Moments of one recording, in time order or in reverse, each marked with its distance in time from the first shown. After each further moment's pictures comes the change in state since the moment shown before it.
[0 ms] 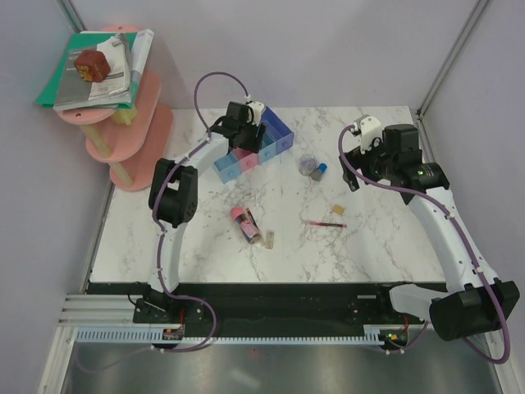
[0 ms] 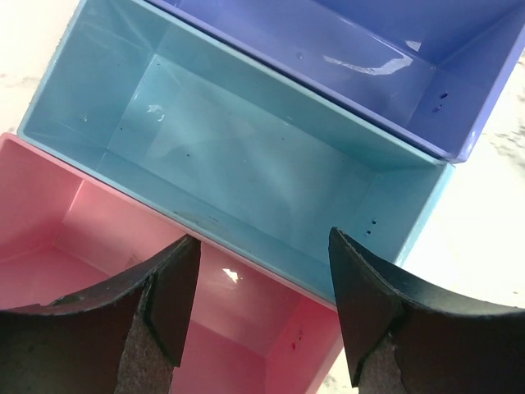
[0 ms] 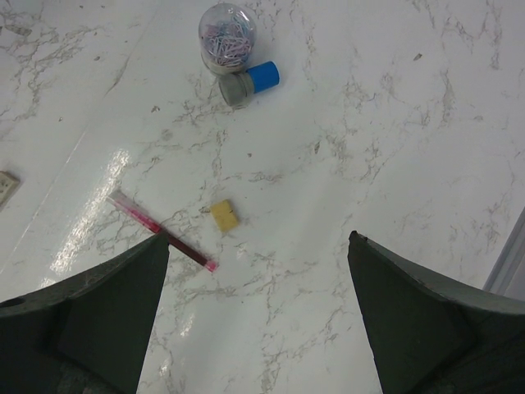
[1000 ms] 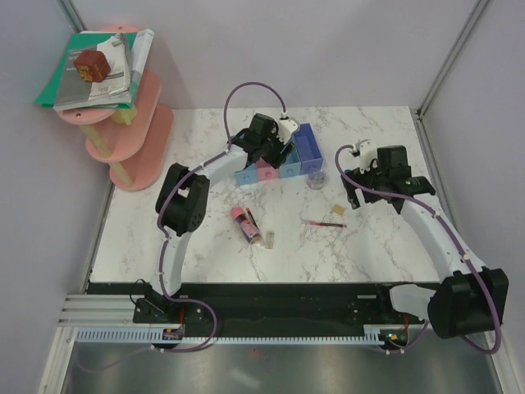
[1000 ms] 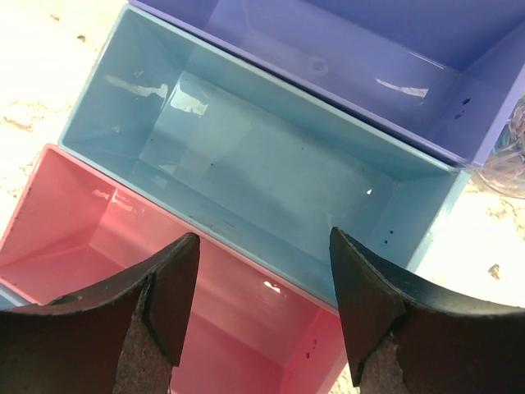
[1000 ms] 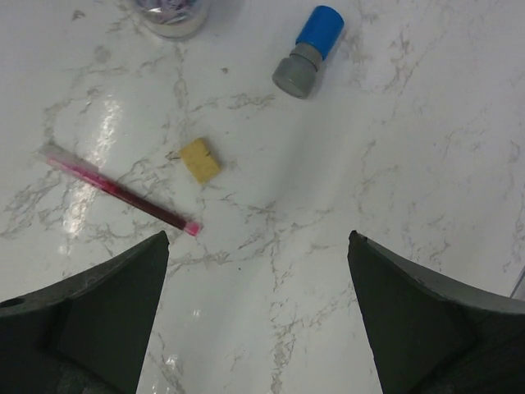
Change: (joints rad) left arm -0.169 -0.050 -0.105 0.097 0.091 0.237; right arm -0.026 -0.011 -0.248 0.075 0.077 0.023
